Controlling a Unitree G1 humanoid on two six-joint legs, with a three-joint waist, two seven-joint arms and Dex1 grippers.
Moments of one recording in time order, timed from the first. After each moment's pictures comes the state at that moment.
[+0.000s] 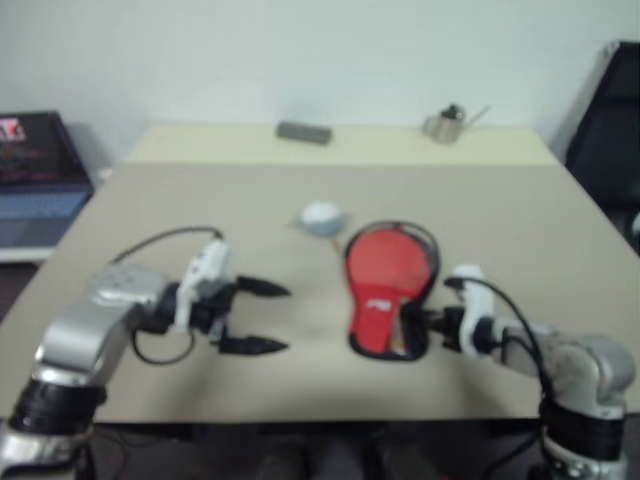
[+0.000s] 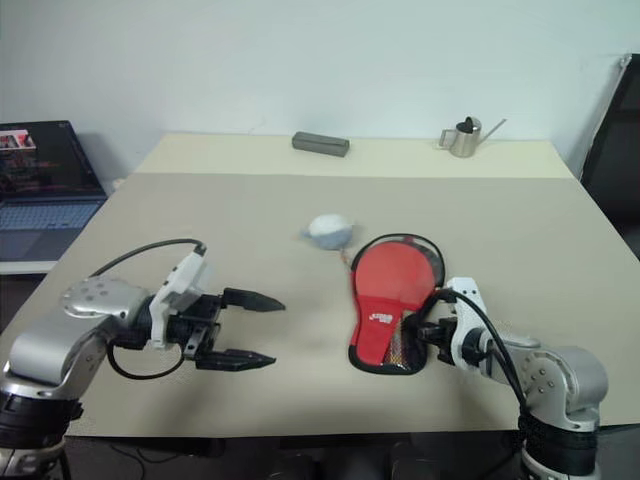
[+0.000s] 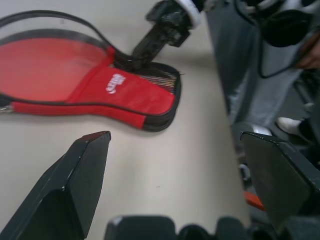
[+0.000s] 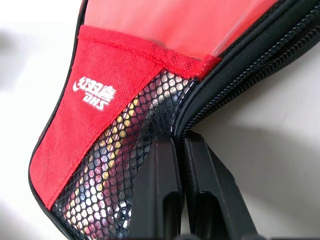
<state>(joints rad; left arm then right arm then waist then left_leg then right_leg) -0.32 0.88 0.03 -0.26 -0.58 0.54 -1.43 -0.26 -0.34 -0.25 -0.53 0.73 1.57 0.22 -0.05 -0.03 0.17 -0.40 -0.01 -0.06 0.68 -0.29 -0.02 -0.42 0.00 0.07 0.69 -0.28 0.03</state>
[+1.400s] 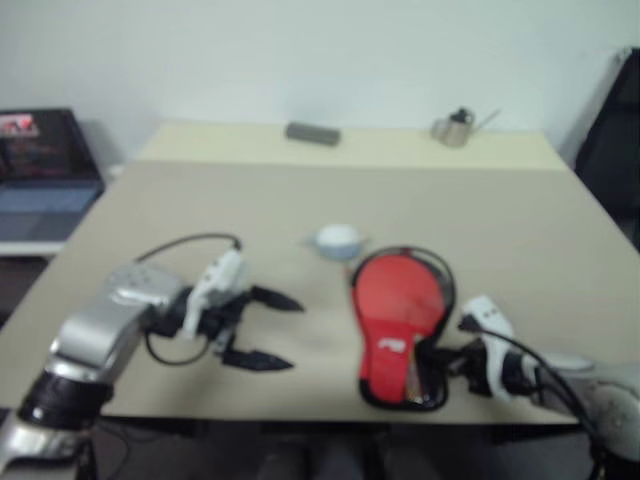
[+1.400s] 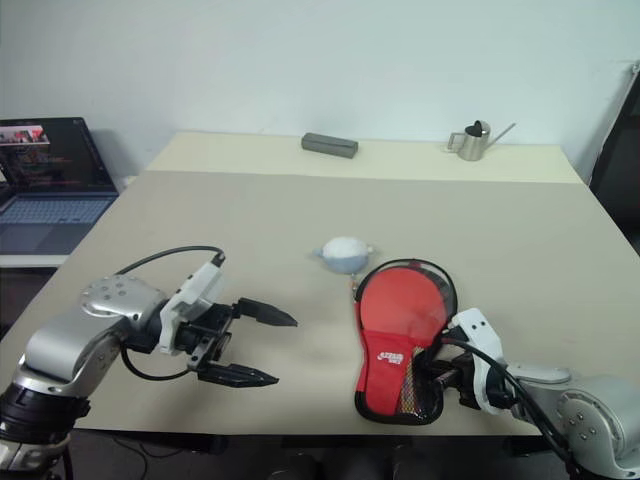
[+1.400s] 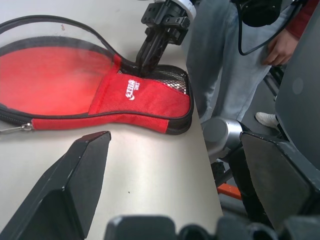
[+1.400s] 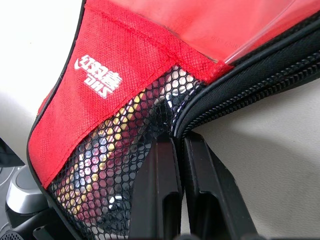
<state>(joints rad) -0.37 0.89 -0.07 -0.24 -0.59 0.50 -1.48 -0.09 -0.54 -0.23 -0.68 0.84 1.57 0.31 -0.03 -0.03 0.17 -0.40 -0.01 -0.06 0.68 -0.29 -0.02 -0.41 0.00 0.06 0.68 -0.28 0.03</state>
